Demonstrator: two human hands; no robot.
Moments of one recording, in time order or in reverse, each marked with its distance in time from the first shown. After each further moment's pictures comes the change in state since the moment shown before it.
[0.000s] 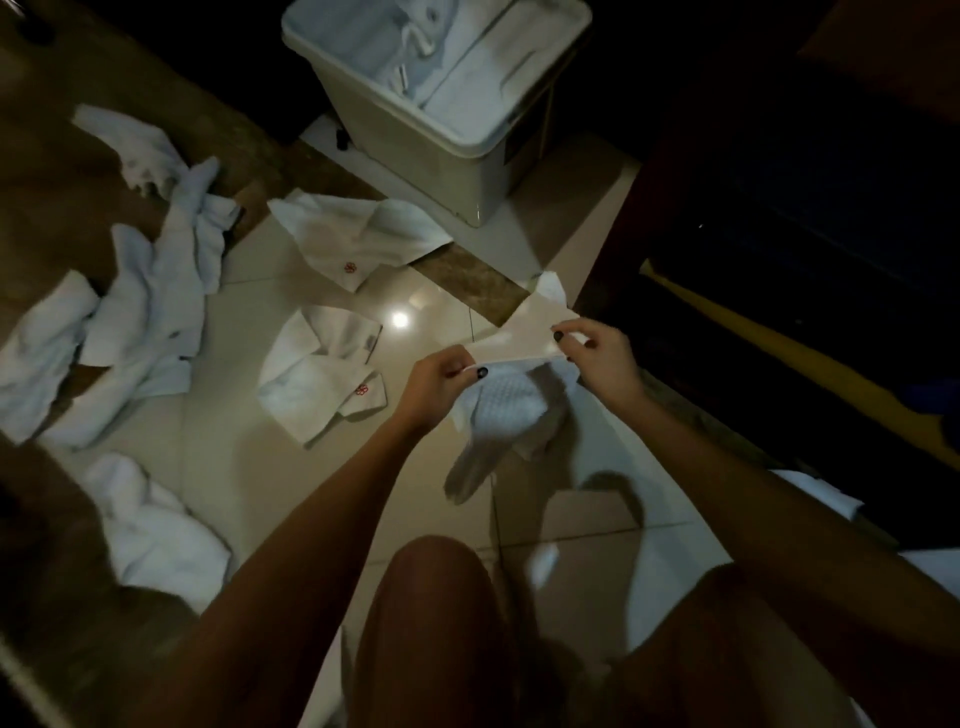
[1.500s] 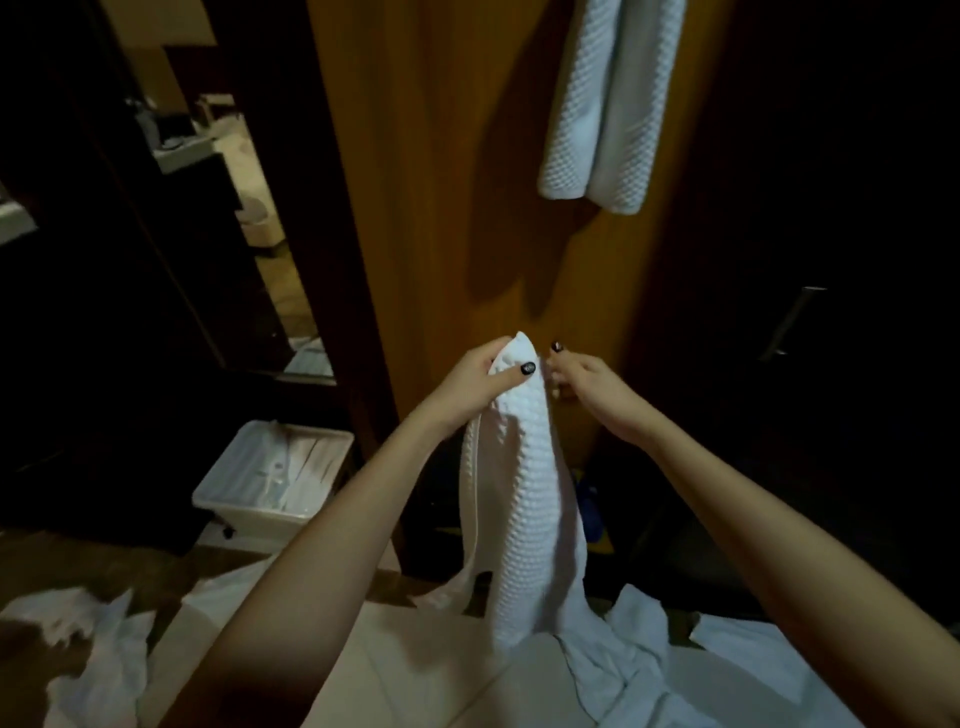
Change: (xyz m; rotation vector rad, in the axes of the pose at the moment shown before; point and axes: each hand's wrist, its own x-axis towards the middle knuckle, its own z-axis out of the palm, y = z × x) left_hand -0.331 0.764 -0.141 -0.283 -0.599 0.689; right_hand -0.477 -0.447 -0.481 0.193 0.300 -0.325
